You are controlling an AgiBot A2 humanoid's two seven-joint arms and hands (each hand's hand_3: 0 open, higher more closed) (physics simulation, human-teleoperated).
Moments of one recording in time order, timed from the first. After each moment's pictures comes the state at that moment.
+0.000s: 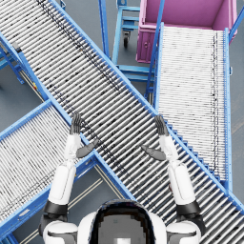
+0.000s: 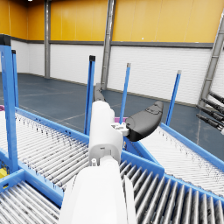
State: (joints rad) left arm 0.29 1.21 0.21 -1.79 1.00 0.07 0.07; right arm 0.29 -1.21 0.22 1.78 1.00 0.05 -0.05
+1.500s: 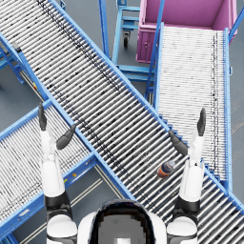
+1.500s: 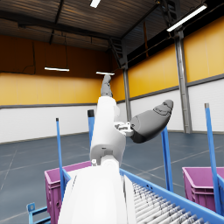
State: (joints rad) left arm 0.49 1.32 -0.13 -1.79 1.47 0.00 0.00; right arm 0.41 -1.31 -0.15 1.86 1.42 0.00 0.00
